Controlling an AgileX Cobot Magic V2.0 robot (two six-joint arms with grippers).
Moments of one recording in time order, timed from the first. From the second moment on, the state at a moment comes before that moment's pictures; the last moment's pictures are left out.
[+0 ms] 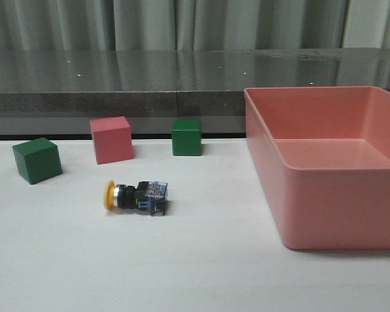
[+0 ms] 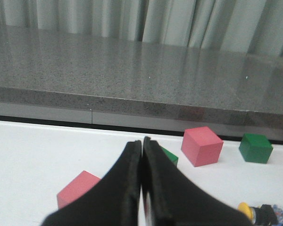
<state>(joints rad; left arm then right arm) 0.03 0.26 -0.40 -0.13 0.34 -0.01 -0.01 0.21 -0.32 0.23 0.31 -0.43</state>
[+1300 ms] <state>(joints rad) -0.13 1.40 -0.84 -0.82 0.36 1.11 -0.01 0.21 -0.32 0.23 0.31 -0.43</state>
